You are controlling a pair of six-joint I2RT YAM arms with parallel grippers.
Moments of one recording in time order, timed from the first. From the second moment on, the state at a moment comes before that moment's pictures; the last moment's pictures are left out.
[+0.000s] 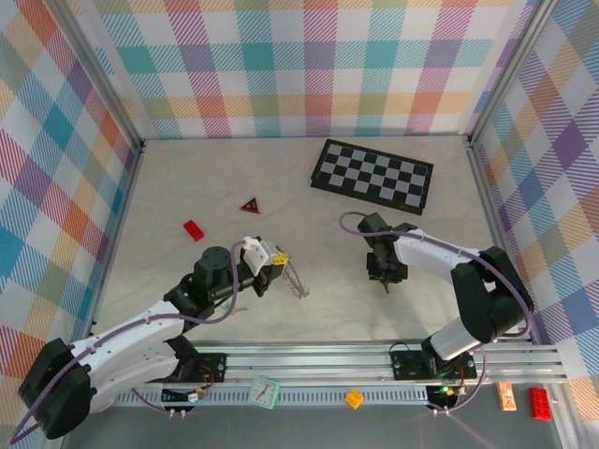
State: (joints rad) left arm -0.73 0.89 0.37 0.26 0.27 0.07; right arm 0.51 1.53 0.83 -0.78 0.18 0.59
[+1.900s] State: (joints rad) left arm -0.73 0.90 0.37 0.26 0.27 0.07; right arm 0.61 1.59 0.94 -0.64 -0.22 0.40
